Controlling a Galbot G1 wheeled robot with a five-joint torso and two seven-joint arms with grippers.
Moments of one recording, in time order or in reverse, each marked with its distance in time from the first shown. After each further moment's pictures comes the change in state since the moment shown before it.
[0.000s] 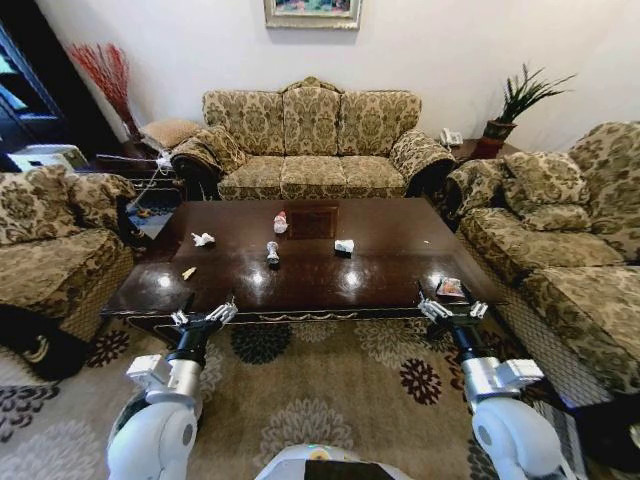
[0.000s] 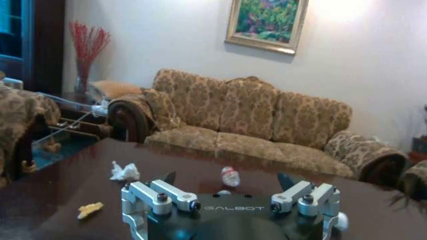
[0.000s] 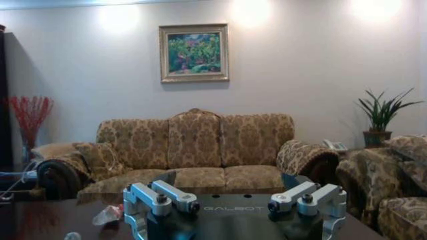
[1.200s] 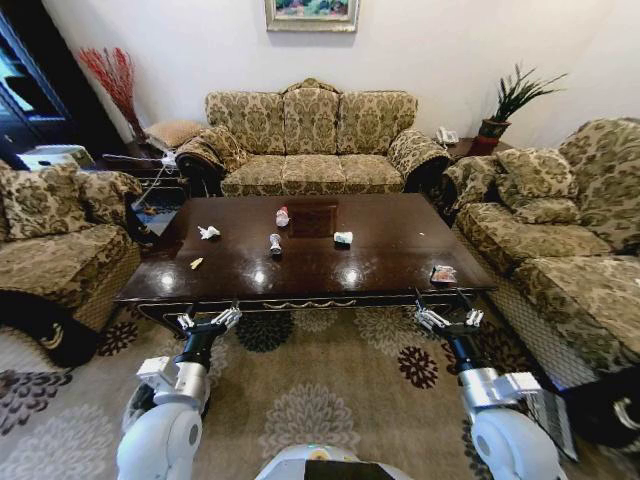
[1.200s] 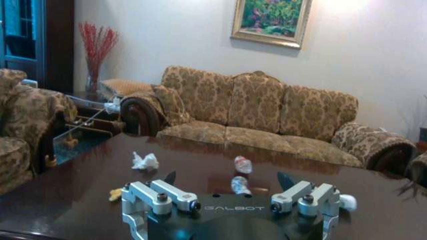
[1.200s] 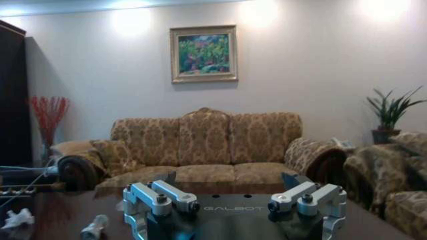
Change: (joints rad) left arm -0.019 0.000 -0.005 0.077 0.037 -0.036 0.000; right arm -0.030 0.023 -0.019 -0.064 -0.031 0.089 -0.063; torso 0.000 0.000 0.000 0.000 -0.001
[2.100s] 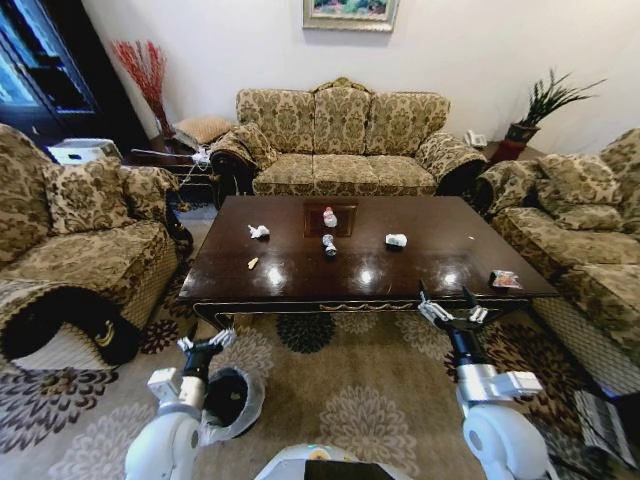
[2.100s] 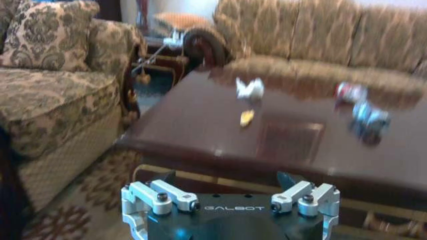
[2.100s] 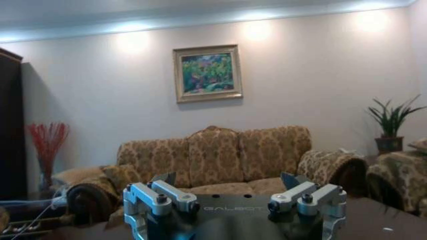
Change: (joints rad) left arm 0.055 0.018 -0.066 0.263 0.040 -0.016 -0.004; right arm 0.026 0.019 0.013 0.011 0.047 0.056 0.067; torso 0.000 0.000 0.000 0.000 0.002
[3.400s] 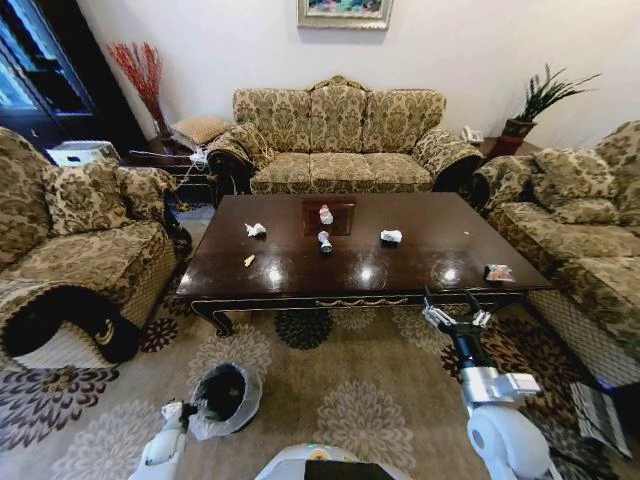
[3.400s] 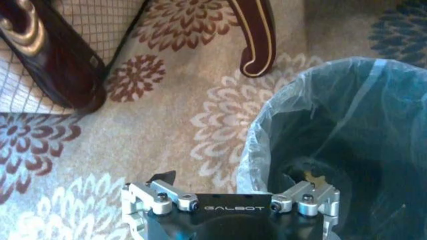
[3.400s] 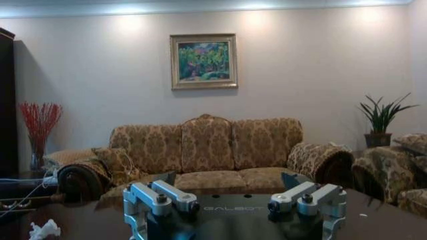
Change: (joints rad) left arm -0.459 0.319 0.035 1.239 0.129 -0.214 -0.020; right arm -0.008 -0.011 0.008 -0.075 -0.028 0.030 -0.020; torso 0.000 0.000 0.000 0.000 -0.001
